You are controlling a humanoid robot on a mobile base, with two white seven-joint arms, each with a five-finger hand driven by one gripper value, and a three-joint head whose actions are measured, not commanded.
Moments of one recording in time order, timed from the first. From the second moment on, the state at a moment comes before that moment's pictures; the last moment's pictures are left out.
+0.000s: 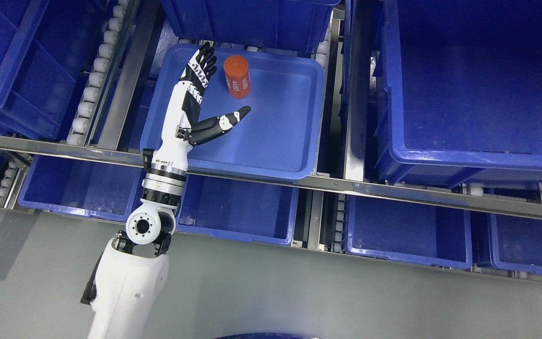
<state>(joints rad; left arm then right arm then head) -0.20 0.00 -0.17 -1.63 0.08 -0.25 -0.03 0.00 0.00 0.00 0.00 0.00 0.04 0.03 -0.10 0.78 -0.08</state>
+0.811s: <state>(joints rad) -0.33 0.03 -0.10 -1.51 0.05 -0.13 -0.17 0.00 0.00 0.00 0.00 0.00 0.04 0.03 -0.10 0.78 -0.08</state>
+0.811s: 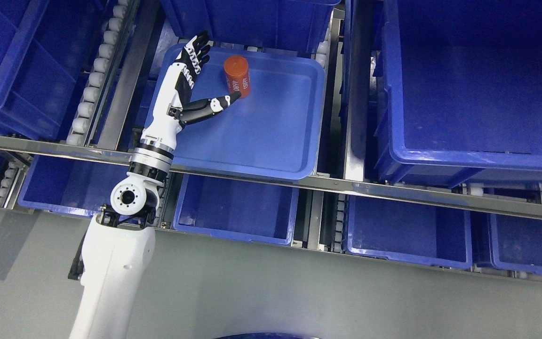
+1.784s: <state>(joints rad) -0.50 0.06 -0.17 -1.26 0.00 -0.11 -0.24 0.00 0.00 0.00 0.00 0.00 0.04 0.03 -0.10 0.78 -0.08</state>
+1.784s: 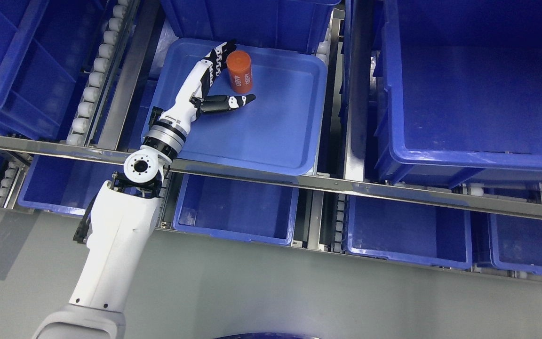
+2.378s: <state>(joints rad) -0.53 0.06 -0.18 -1.19 0.00 -0.18 -0.28 0.00 0.00 0.00 0.00 0.00 0.04 0.03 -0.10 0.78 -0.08</state>
